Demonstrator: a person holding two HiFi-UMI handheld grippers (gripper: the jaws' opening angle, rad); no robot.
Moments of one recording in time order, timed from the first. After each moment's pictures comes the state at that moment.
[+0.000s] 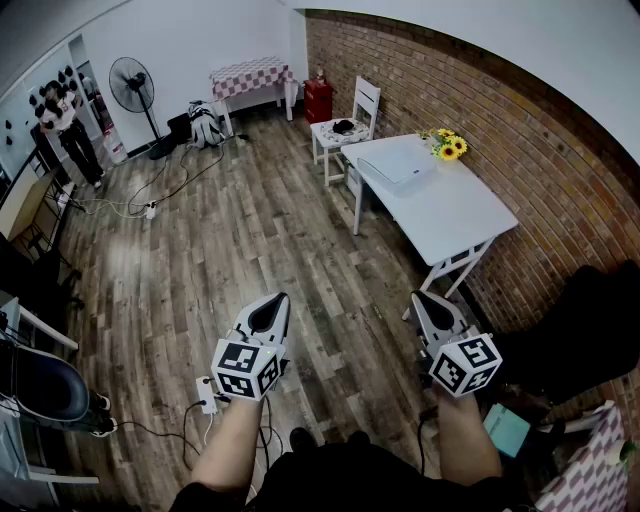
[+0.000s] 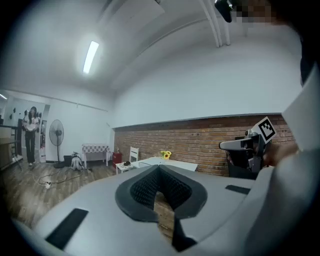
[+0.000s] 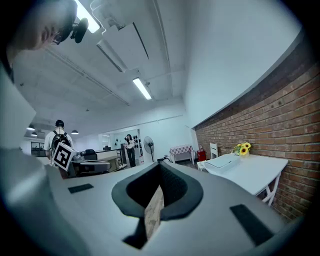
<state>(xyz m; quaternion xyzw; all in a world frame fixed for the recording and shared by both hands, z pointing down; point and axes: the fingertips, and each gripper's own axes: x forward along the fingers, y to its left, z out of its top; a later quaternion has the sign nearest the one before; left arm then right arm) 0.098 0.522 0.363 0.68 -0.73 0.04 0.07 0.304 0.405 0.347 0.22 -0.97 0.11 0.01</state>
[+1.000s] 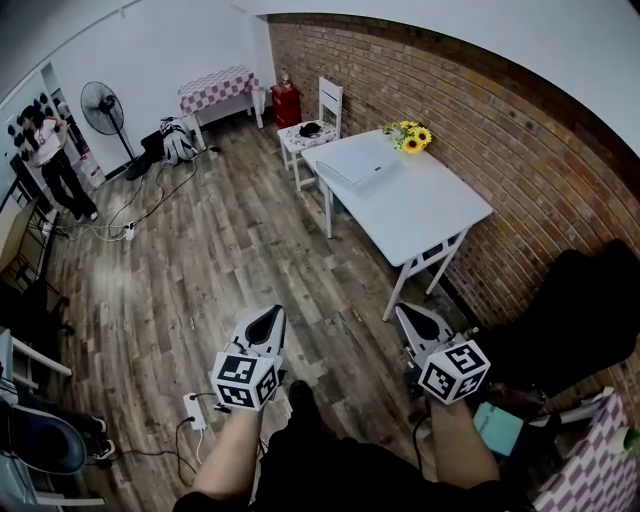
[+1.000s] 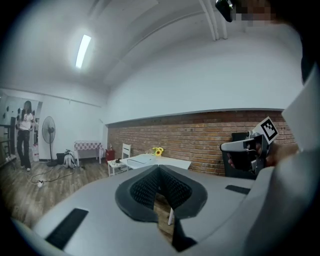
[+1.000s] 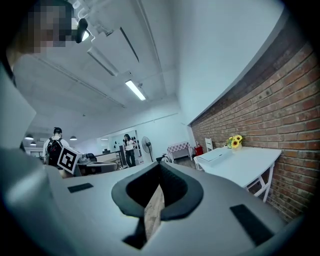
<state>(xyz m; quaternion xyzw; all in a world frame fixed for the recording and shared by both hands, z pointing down) 0.175 0.444 0.391 0.70 -0.71 0.06 0.08 0.374 0.352 0.380 0.22 -0.96 0.15 0.01</state>
